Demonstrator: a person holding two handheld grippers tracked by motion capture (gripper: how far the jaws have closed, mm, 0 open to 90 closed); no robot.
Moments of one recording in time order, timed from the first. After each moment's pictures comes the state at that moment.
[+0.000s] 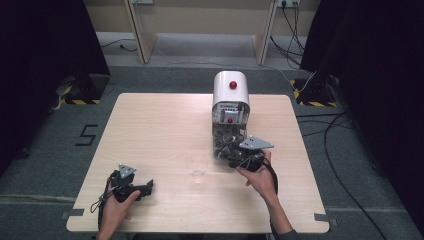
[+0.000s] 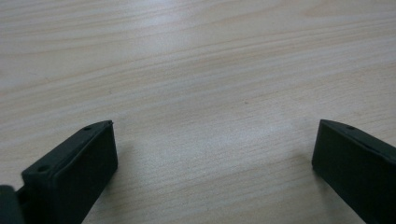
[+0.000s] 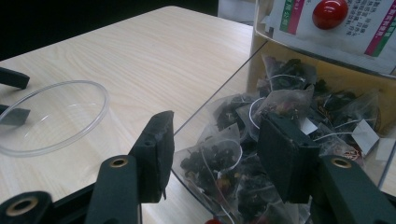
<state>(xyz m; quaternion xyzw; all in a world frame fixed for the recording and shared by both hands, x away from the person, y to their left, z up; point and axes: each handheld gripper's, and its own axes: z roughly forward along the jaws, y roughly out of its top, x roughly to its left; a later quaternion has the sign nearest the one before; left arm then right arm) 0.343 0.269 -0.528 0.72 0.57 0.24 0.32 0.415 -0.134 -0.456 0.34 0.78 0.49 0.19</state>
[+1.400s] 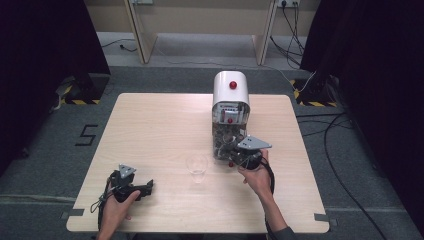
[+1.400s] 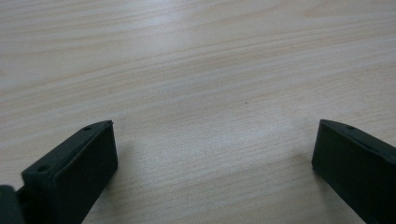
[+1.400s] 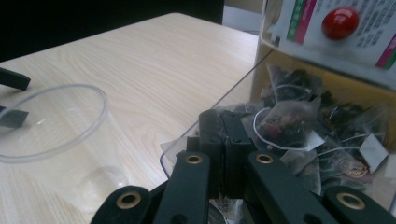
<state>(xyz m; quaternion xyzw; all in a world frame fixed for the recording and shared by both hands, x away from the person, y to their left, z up) 0.343 0.269 -0.528 0.72 0.57 0.24 0.32 0.419 -0.130 -0.460 0.32 0.78 0.50 0.20</state>
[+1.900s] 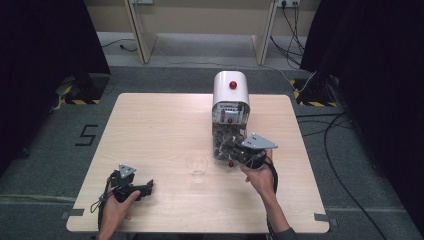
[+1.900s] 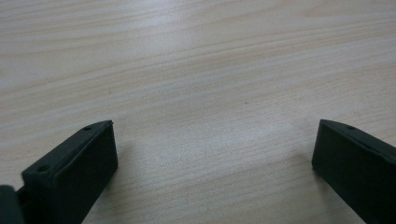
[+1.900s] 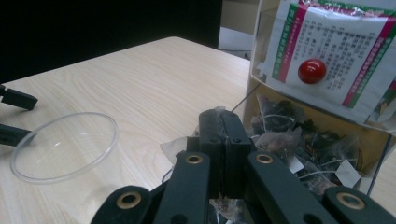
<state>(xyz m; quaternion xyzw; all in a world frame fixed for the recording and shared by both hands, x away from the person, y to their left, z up) 0.343 0.270 -0.528 0.72 0.57 0.24 0.32 0.412 -0.135 -0.442 0.31 0.76 0.53 0.22</state>
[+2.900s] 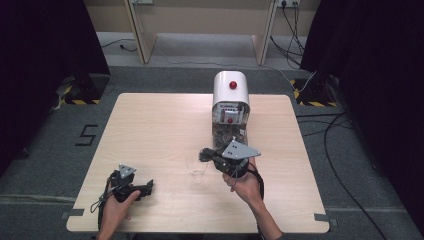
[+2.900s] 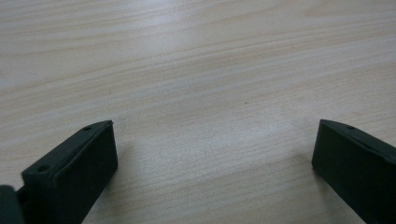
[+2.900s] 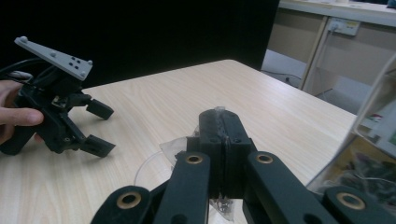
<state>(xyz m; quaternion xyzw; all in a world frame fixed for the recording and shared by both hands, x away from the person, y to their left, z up) 0.343 0.269 -0.528 0.72 0.57 0.24 0.32 0.378 -0.084 -0.425 0.22 0.77 0.56 0.19</state>
